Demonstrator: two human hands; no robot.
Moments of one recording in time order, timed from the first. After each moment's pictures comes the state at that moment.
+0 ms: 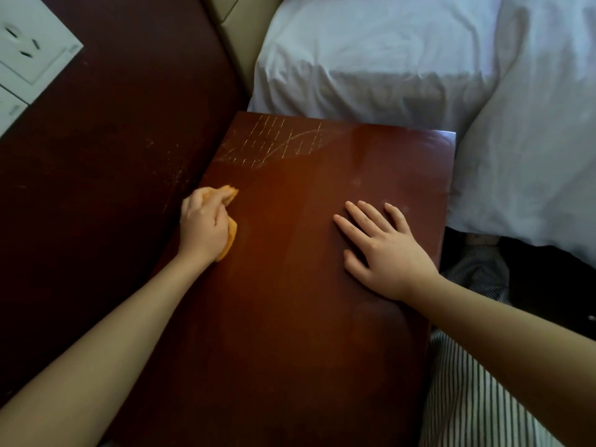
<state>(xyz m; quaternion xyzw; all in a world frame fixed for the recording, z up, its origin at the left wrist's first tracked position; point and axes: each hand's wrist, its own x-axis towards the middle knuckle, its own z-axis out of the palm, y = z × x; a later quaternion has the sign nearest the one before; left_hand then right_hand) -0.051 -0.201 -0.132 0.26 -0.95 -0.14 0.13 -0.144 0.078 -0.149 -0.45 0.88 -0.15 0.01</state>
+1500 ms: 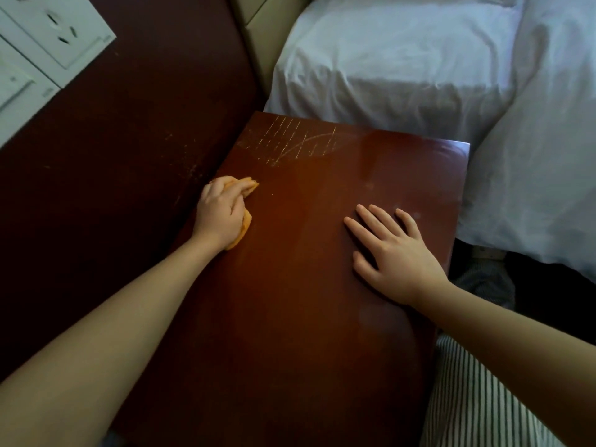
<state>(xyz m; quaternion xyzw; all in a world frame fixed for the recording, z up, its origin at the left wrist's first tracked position) -0.062 -0.209 -0.134 0.24 -0.95 -0.15 0.12 -0.145 0.079 -0.147 -0.44 0.88 -0.14 0.04</state>
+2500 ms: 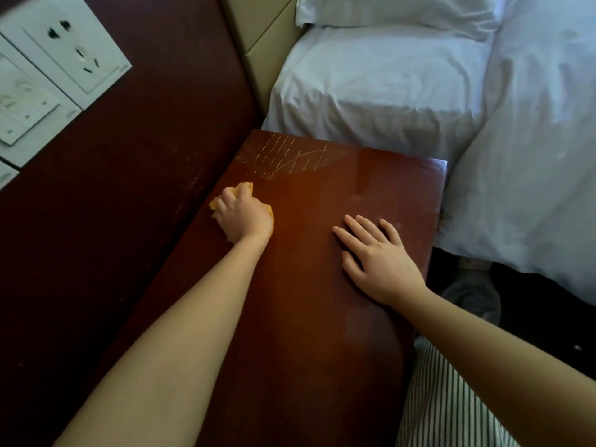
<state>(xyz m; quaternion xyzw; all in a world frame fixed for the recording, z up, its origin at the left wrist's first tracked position) -0.108 -0.144 -0.131 0.50 -0.85 -0.10 0.14 -0.146 0.080 -0.141 -0.43 0.88 -0.17 0.07</state>
